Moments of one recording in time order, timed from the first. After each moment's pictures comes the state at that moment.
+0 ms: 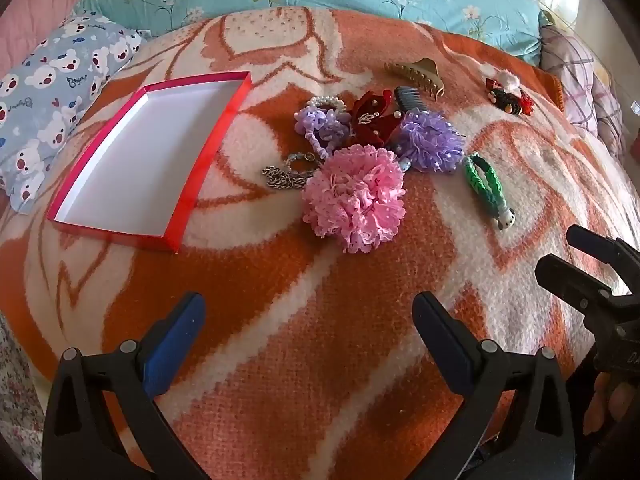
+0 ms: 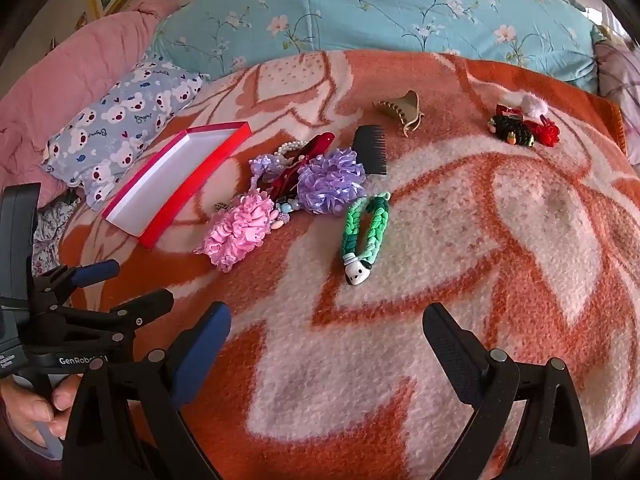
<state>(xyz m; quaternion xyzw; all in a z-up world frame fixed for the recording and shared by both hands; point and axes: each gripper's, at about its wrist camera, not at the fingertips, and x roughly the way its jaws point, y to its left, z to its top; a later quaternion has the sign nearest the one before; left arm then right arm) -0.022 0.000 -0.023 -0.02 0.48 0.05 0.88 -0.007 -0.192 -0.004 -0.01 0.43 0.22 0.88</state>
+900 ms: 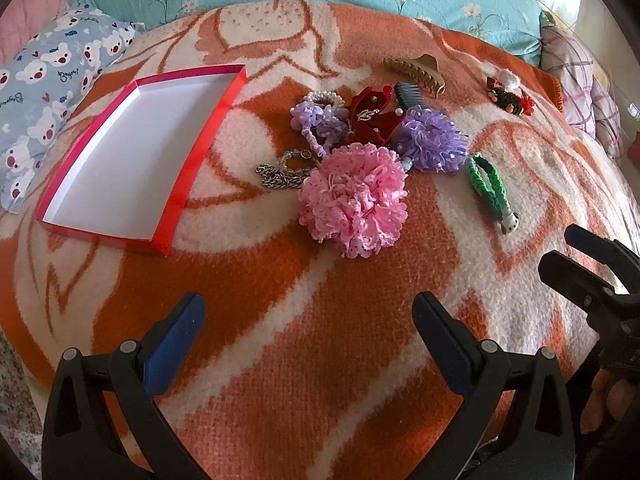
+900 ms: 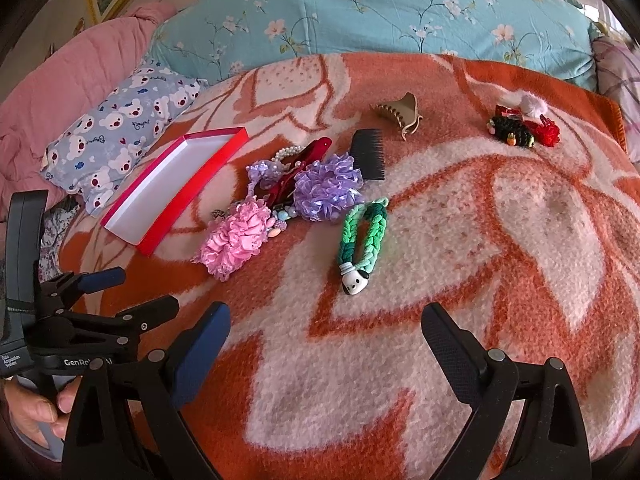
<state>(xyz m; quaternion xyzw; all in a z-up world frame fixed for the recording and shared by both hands) -0.012 0.003 -0.029 -0.03 0.48 0.04 0.87 0.002 -0.194 -0.004 0.00 0.42 0.22 0.88</state>
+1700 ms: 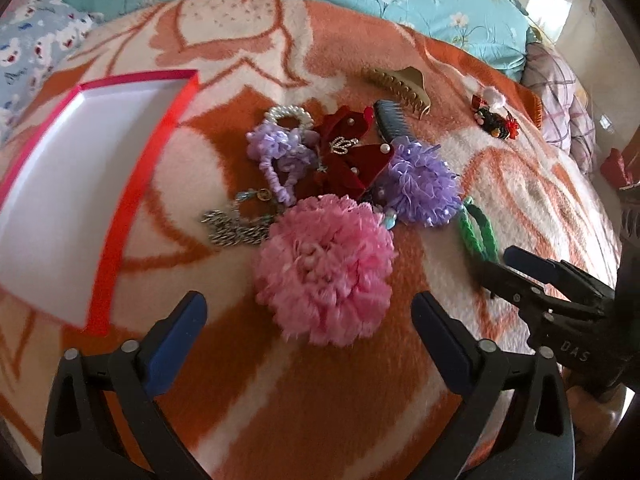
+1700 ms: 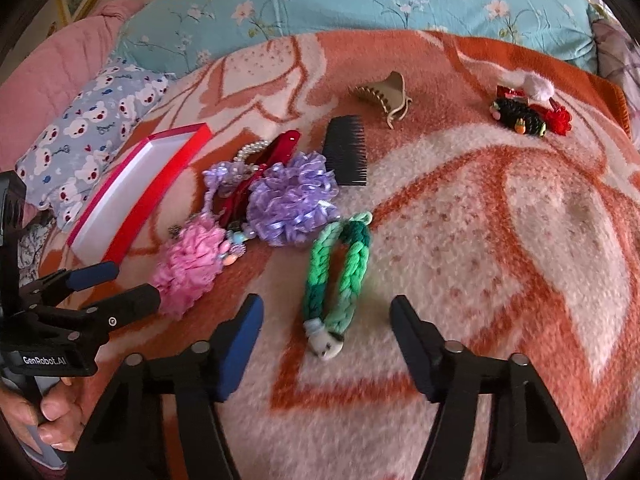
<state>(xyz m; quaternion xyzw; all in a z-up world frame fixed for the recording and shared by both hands) 0.057 0.016 -0.043 -0.09 0.49 -0.04 0.87 0.064 -0.184 -0.032 0.01 0.46 0.19 0.87</state>
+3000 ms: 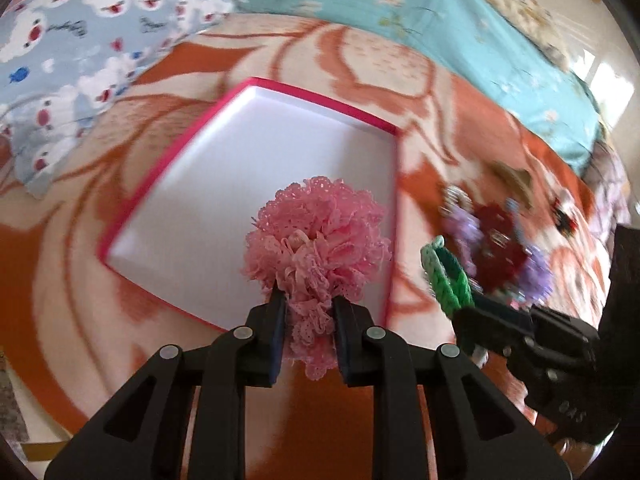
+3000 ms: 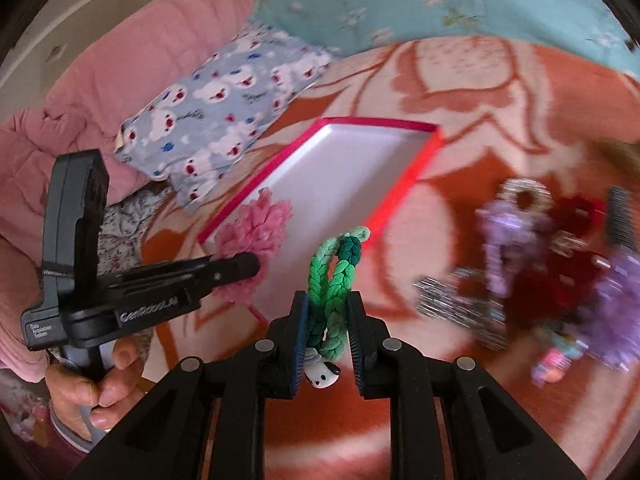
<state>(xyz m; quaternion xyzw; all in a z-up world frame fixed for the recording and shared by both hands) 0.025 0.206 -0.020 -0.16 0.45 0.09 0.87 0.066 0.030 -0.013 0.01 0.44 0.43 0.79</state>
